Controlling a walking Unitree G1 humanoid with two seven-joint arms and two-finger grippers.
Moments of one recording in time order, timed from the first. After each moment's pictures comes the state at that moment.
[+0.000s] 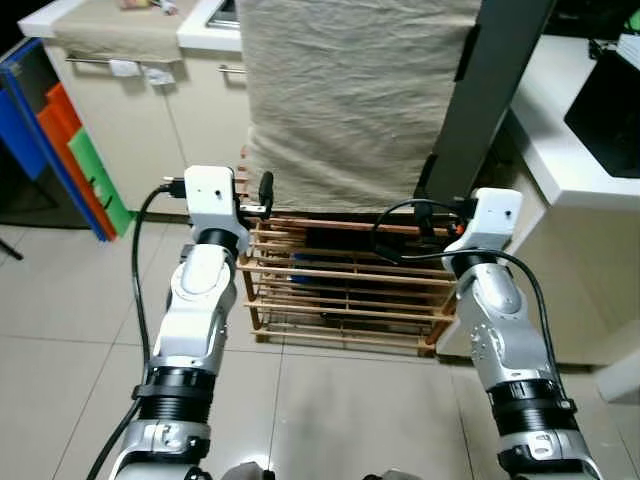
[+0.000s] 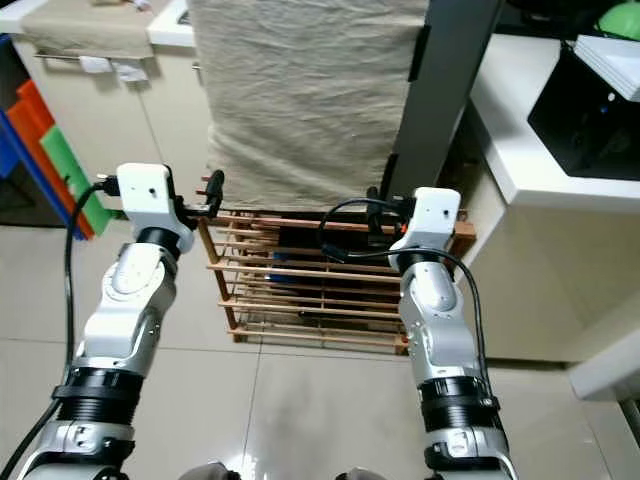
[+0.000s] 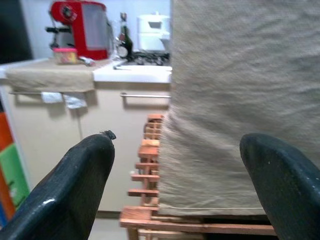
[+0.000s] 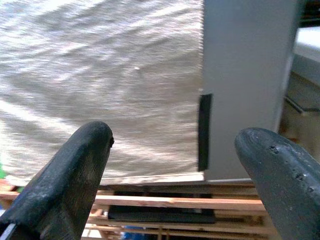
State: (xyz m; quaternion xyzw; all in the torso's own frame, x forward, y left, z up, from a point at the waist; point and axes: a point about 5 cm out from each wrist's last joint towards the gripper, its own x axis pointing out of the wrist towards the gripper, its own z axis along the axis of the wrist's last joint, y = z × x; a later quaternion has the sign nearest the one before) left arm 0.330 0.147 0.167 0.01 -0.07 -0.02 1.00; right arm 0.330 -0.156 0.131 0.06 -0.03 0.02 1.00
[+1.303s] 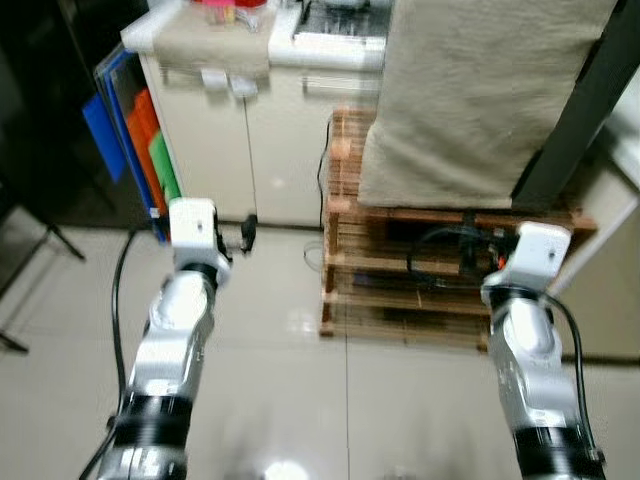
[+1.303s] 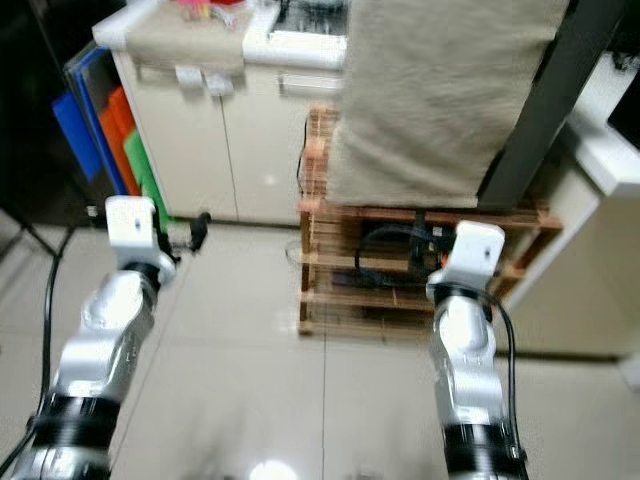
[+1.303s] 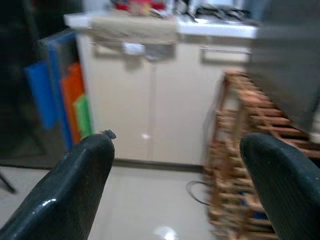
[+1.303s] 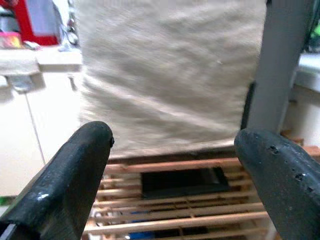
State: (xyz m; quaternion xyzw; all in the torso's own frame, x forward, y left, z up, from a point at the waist) left arm 0.316 0.187 0.121 0.01 0.02 0.01 1.00; right arm 0.293 -0.195 0.112 0.02 -0.04 -0.08 1.00
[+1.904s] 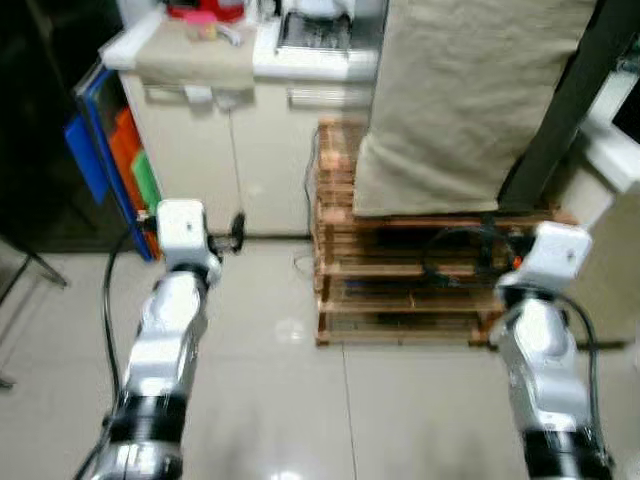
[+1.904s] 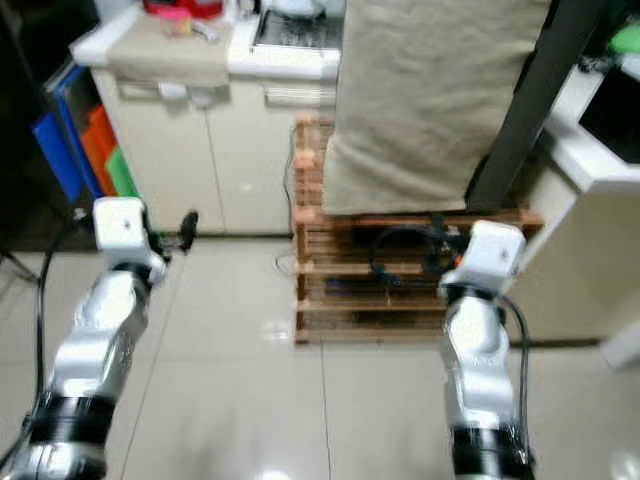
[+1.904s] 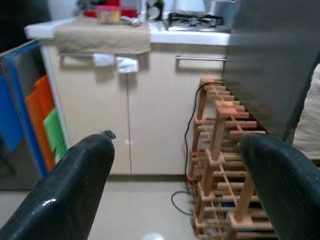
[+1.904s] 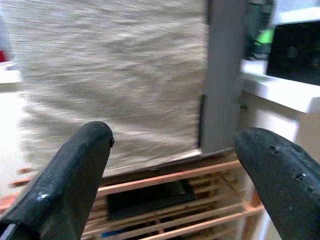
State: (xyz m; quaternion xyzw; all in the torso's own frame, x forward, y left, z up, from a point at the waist) left arm 0.318 0.191 0.122 -0.01 0.02 0.02 1.00; right arm 0.296 -0.203 0.119 0.02 -0.05 -0.10 0.99
